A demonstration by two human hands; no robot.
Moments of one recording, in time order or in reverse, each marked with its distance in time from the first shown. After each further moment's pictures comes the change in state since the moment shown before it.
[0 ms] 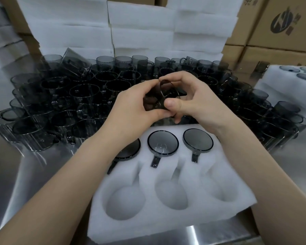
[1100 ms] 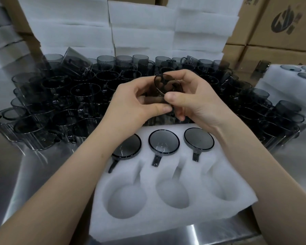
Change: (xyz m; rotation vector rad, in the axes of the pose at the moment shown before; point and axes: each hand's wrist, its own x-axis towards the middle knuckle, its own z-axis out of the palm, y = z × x) left_hand 0.003 -0.010 -0.002 -0.386 -0.029 0.002; right_hand 0.003 0.002 0.005 0.205 0.056 0.036
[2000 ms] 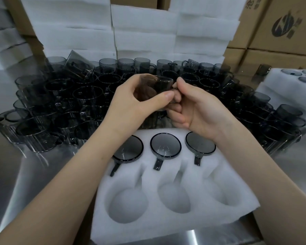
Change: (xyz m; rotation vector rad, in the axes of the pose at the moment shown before) left_hand 0.001 0.006 0.000 0.048 0.157 -0.048; right_hand 0.000 -0.003 0.006 0.341 -0.163 0.233
